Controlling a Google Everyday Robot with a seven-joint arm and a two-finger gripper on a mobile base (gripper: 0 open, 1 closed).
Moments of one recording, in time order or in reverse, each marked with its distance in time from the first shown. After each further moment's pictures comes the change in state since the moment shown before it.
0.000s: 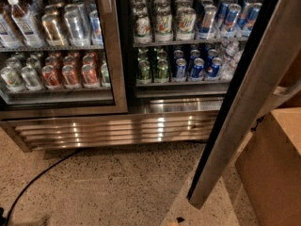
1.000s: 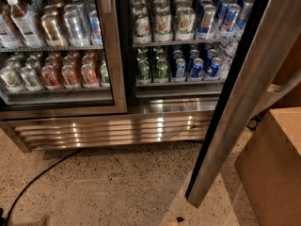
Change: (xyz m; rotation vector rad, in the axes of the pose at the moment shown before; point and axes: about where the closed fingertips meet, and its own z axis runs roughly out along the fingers) arm 0.001 -0.012 0.001 0.000 0.000 0.000
